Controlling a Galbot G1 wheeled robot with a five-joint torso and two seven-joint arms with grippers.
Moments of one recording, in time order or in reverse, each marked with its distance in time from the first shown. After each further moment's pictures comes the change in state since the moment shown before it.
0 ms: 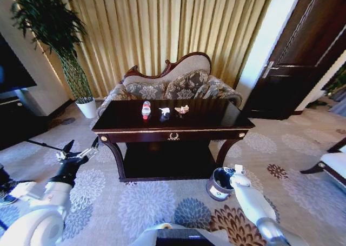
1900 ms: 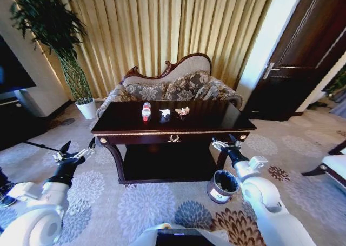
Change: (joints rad) left arm -0.009 -0.008 -0.024 0.040 -0.001 -0.013 0.028; right arm -0.581 -0.014 0.208 1.339 0.227 -0.014 -0.133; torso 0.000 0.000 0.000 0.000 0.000
